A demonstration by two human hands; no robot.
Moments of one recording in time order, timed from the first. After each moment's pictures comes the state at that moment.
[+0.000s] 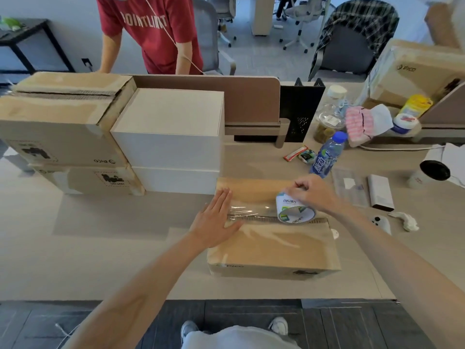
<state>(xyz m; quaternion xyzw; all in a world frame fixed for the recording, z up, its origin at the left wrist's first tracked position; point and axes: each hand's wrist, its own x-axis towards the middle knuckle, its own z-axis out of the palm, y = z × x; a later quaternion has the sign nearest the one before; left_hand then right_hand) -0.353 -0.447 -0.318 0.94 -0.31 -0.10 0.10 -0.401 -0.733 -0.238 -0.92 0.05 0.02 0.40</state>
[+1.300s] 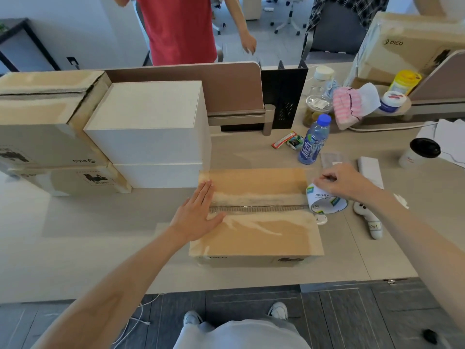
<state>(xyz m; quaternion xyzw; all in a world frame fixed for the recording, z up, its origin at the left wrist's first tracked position) -0.350 -0.447 -0.323 0.94 -0.32 -0.07 0.06 -0.445 -0.830 -0.236 -0.95 0.06 0.03 0.29</state>
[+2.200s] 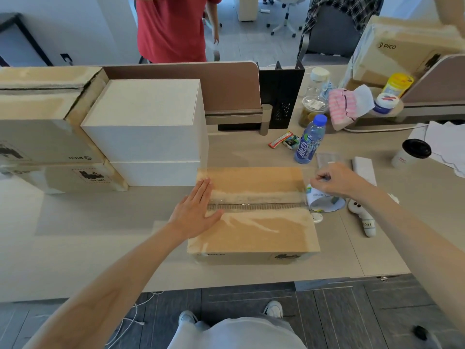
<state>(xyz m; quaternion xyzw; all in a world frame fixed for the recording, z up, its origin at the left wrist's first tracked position) -0.354 -0.448 -0.317 0.94 -0.32 -0.07 0.06 -0.442 -0.835 -0.241 -0.97 0.07 0.08 0.23</state>
